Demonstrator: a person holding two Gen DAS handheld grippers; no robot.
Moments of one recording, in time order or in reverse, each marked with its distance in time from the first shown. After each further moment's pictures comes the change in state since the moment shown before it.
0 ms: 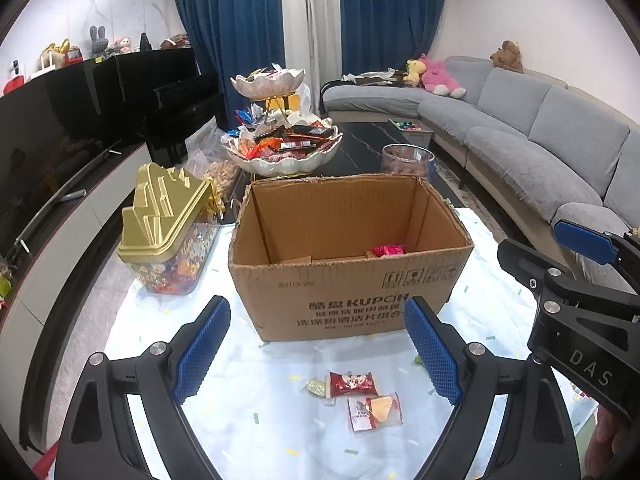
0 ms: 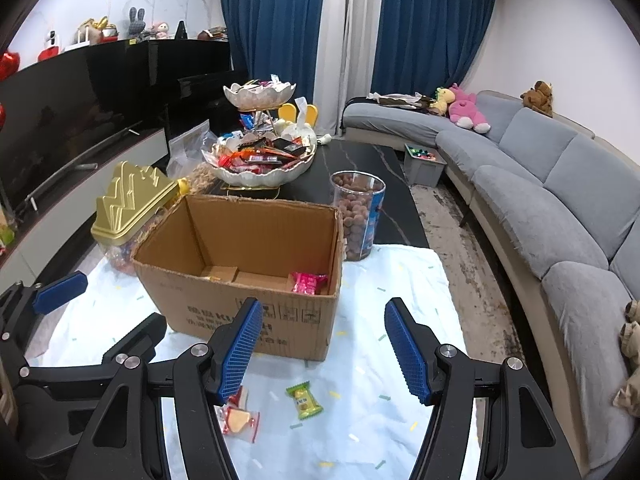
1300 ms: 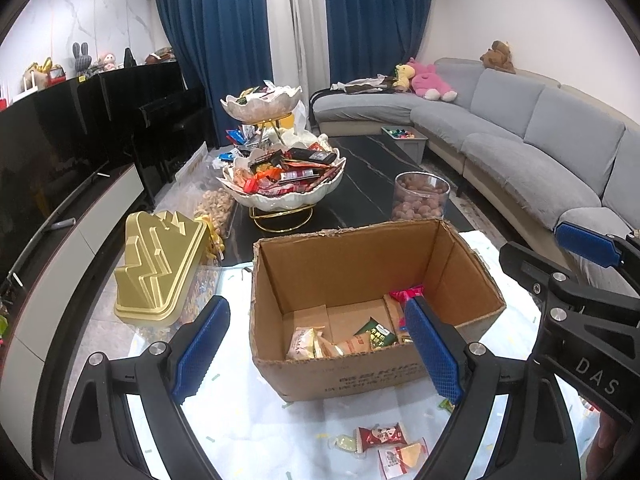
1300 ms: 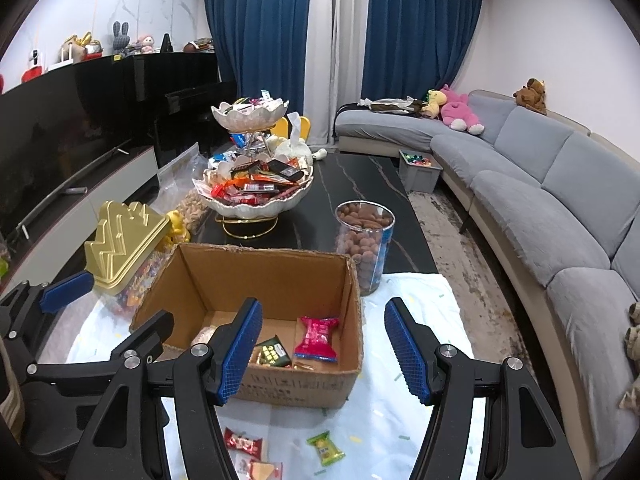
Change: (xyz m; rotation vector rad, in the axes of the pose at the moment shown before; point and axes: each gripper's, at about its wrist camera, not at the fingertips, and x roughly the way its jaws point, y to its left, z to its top) left arm 0.031 0.028 0.063 0.061 -0.024 -0.030; right arm 0.027 0.018 0.054 0.056 -0.018 -0.025
